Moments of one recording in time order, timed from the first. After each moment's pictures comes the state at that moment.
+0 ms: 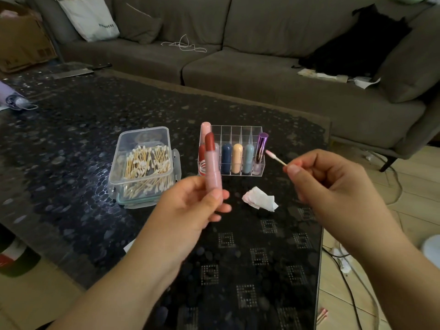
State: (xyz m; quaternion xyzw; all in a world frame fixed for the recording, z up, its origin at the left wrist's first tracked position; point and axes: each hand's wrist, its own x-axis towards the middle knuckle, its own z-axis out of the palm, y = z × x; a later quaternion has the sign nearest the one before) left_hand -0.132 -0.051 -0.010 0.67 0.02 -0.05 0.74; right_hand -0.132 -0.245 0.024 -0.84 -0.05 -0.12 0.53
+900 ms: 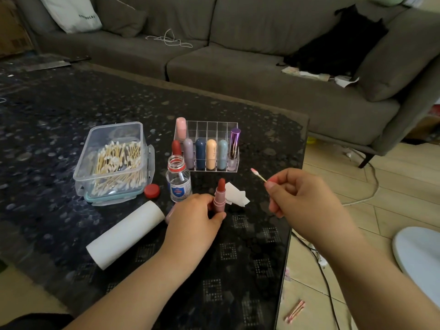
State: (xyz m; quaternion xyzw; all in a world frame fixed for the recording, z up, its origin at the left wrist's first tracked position) left_hand -0.104 -0.108 -0.067 0.94 -0.04 0.07 0.32; right_hand -0.126 -0.272 0.001 -0.87 0.08 -0.02 0.49
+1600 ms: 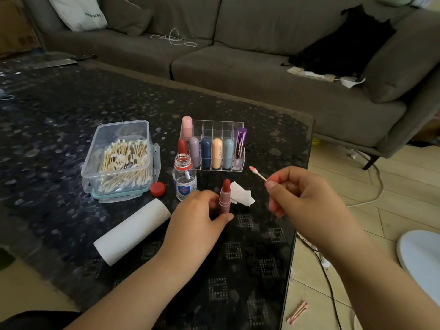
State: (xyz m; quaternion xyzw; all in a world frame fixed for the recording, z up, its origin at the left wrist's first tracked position) left_hand -0.112 -0.099 -0.058 0.93 -0.05 0.08 0.35; right_hand -0.130 -0.265 0.004 -0.85 0.03 -0.02 0.52
